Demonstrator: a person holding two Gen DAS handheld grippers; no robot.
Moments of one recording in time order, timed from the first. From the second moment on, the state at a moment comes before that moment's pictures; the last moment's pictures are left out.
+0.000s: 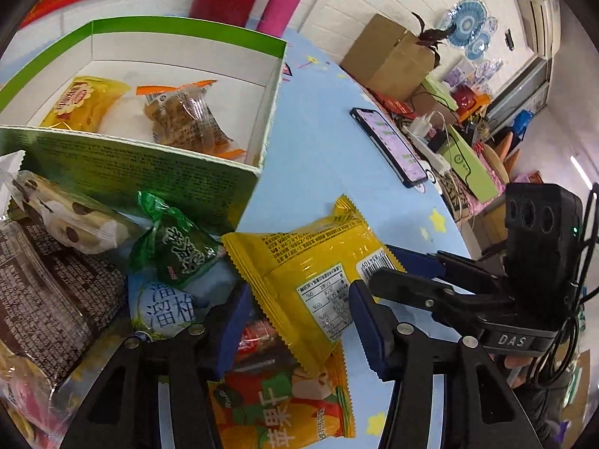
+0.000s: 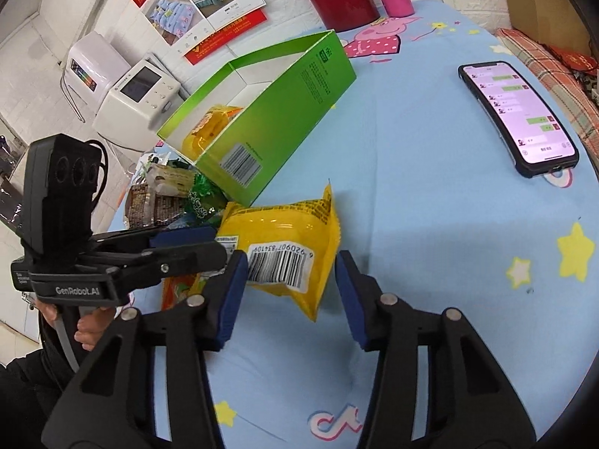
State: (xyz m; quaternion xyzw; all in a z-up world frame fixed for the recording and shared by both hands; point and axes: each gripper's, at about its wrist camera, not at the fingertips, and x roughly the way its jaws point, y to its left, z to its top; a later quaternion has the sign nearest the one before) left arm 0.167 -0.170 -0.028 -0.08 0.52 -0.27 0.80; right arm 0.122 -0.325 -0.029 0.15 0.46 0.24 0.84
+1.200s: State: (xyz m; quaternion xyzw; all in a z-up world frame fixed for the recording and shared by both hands) left arm 0.198 -0.087 0.100 -0.08 0.38 -0.28 0.88; right arm 0.157 -0.238 0.095 0.10 0.32 0.25 0.91
